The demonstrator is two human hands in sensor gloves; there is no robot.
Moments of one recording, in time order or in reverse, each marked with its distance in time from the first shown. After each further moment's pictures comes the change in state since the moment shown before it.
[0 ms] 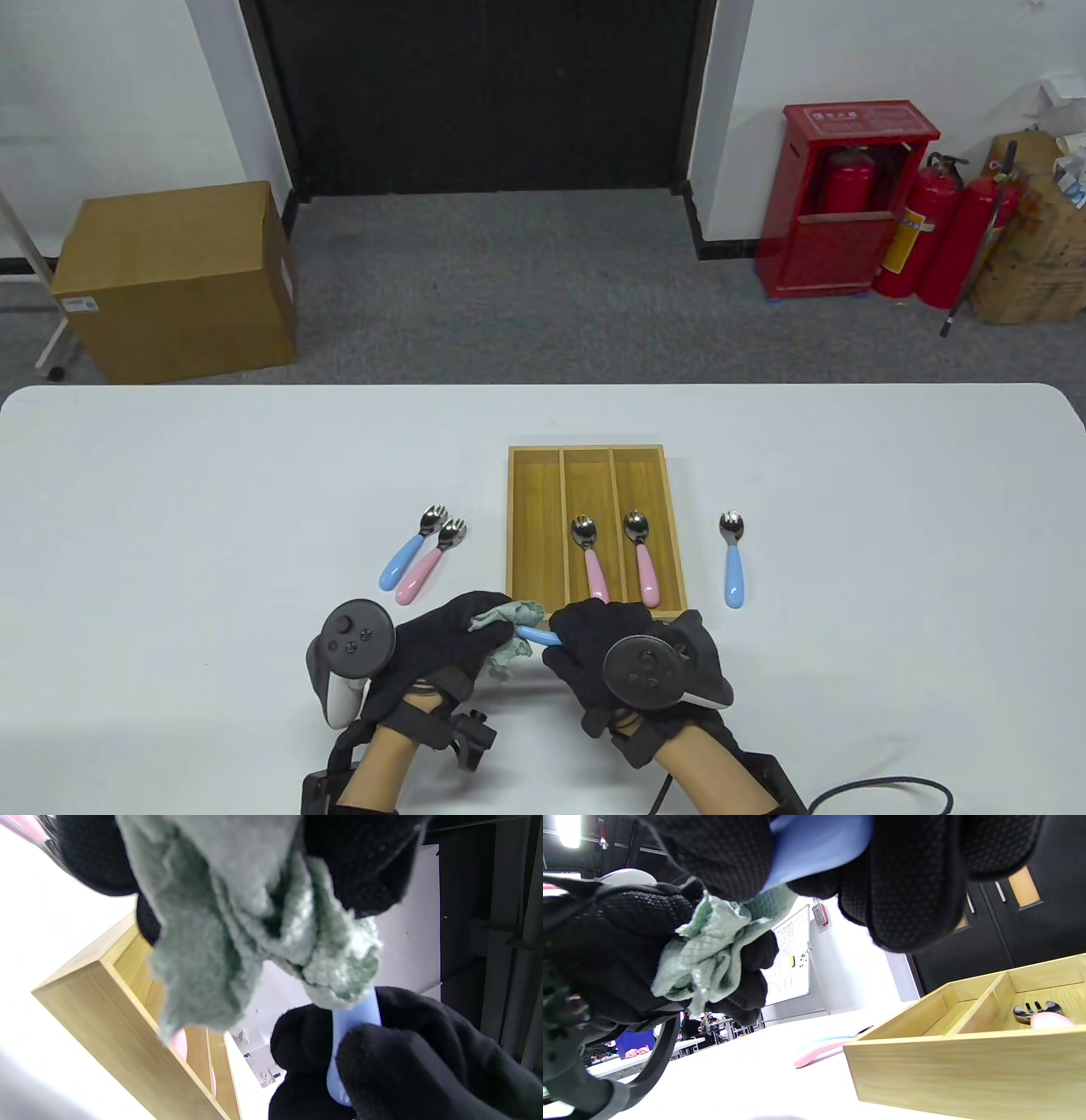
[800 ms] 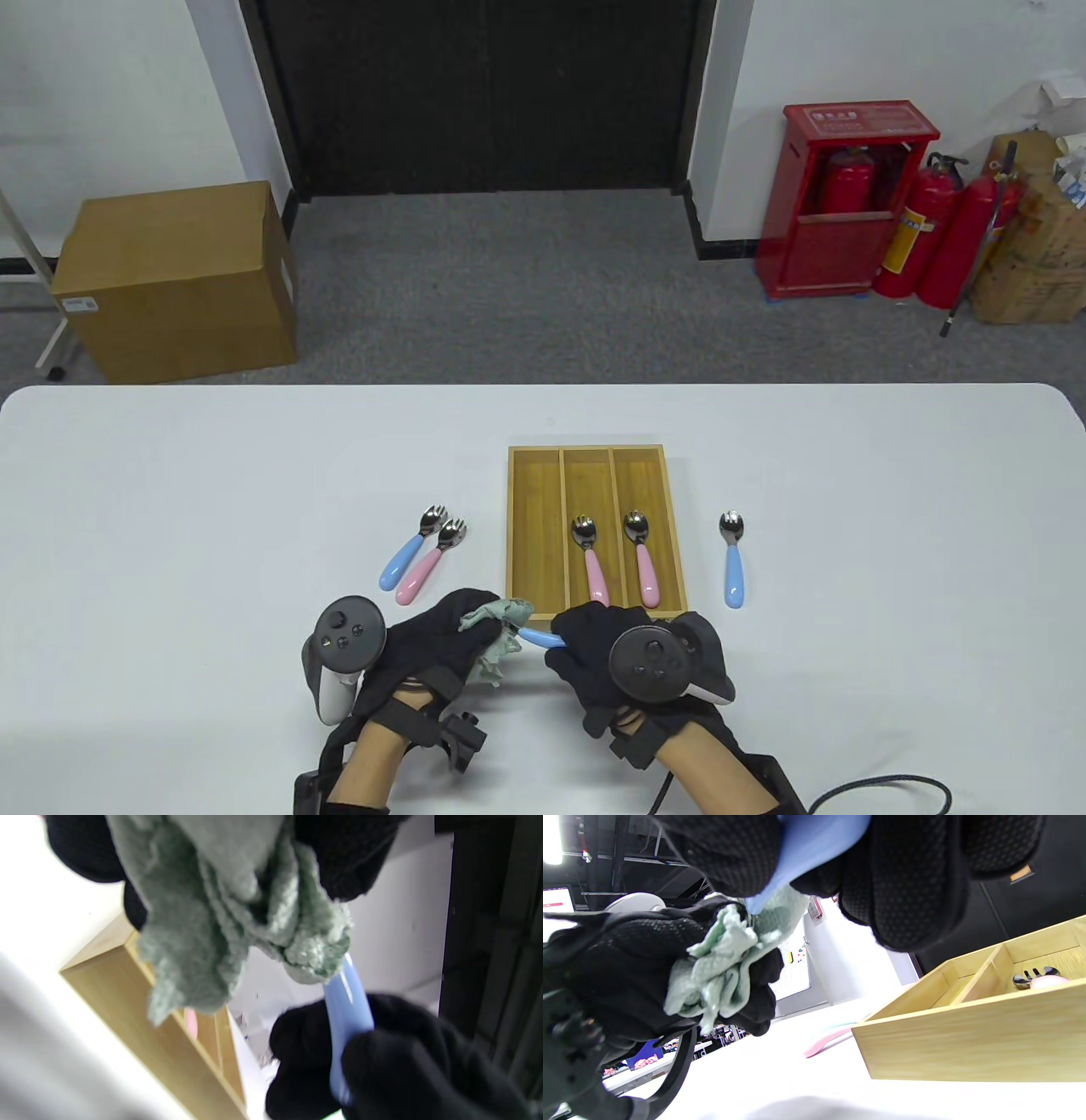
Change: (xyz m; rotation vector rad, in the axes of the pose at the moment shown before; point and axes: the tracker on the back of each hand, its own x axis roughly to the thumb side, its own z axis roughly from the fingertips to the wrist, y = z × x) left_hand -0.011 -0.002 -0.003 -0.119 -0.005 -0.017; right_hand -0.008 0.003 0.002 0.034 0.040 -0.093
